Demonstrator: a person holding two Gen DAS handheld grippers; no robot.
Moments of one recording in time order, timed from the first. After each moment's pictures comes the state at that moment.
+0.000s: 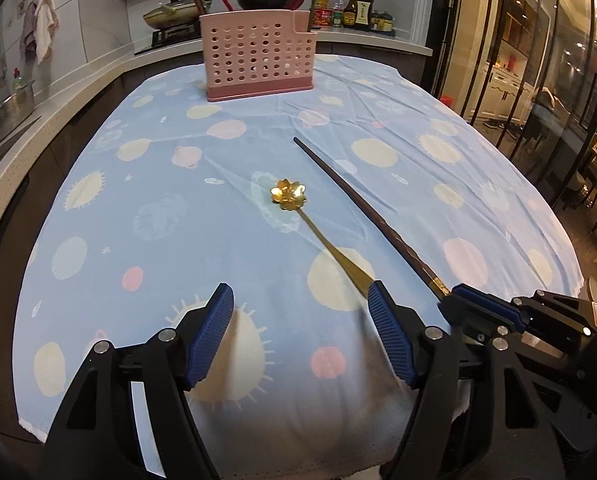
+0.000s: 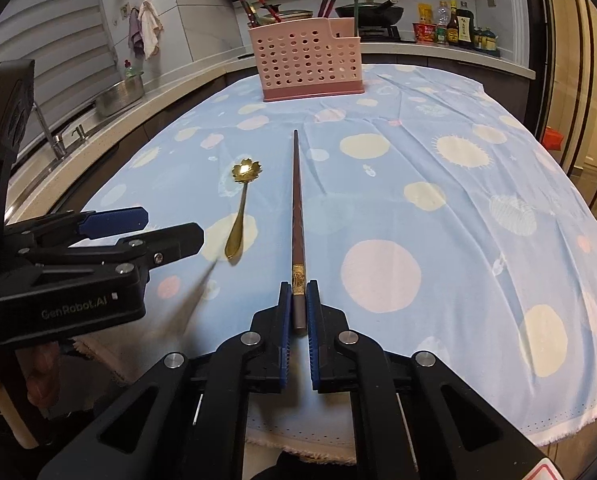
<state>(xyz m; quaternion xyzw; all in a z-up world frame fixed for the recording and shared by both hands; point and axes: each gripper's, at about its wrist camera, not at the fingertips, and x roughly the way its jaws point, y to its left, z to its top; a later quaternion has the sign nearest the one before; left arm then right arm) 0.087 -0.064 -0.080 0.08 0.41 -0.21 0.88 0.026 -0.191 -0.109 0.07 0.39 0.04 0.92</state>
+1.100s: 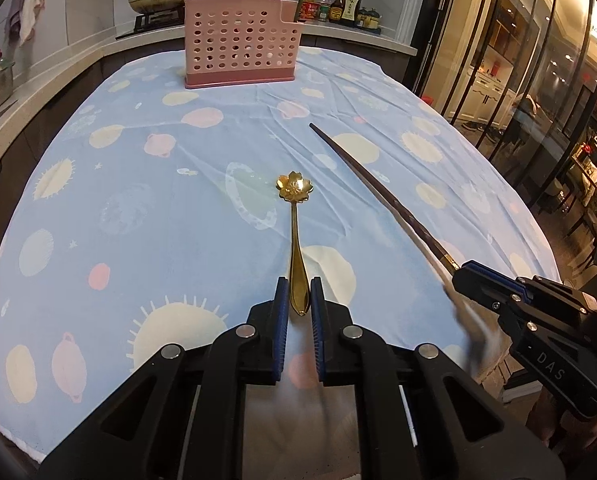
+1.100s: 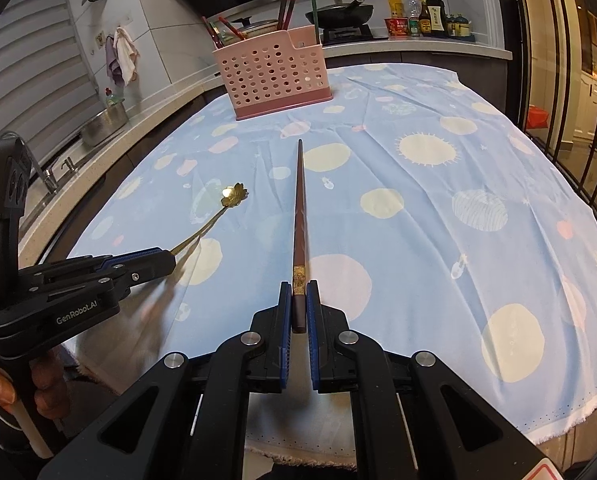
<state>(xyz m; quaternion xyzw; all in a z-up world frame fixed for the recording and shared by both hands) 0.097 -0.062 -0.083 0.04 0.43 -0.25 0.87 0.027 -0.222 -0.101 0.12 0.38 0.03 0.92</state>
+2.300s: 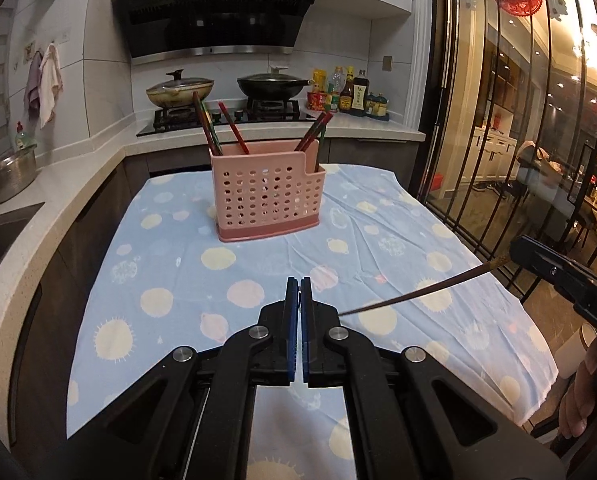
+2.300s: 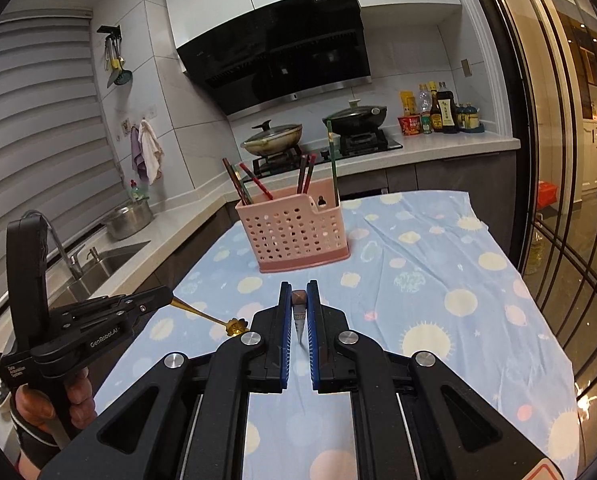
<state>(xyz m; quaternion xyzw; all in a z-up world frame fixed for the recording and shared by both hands) 0.159 -0.057 0.037 0.04 0.29 -0.23 0.93 0.076 -0.254 0.038 0.13 0.21 0.04 0.97</state>
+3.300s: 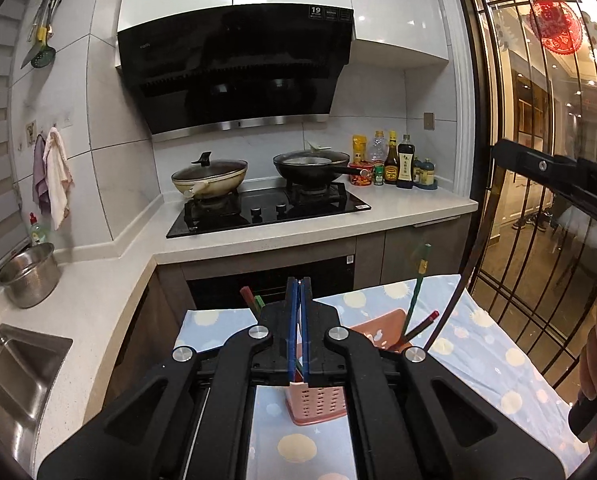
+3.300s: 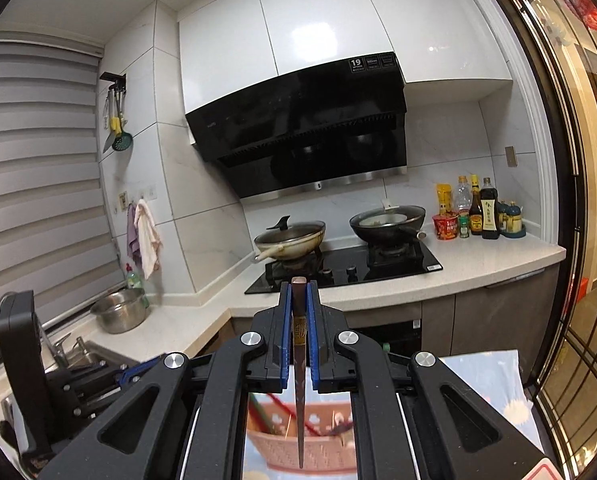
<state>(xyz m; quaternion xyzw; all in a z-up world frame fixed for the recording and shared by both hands) 0.345 -0.072 0.158 0.07 0.19 -0.17 0.96 0.310 -0.249 0.204 0.11 0.09 0.05 0.99</state>
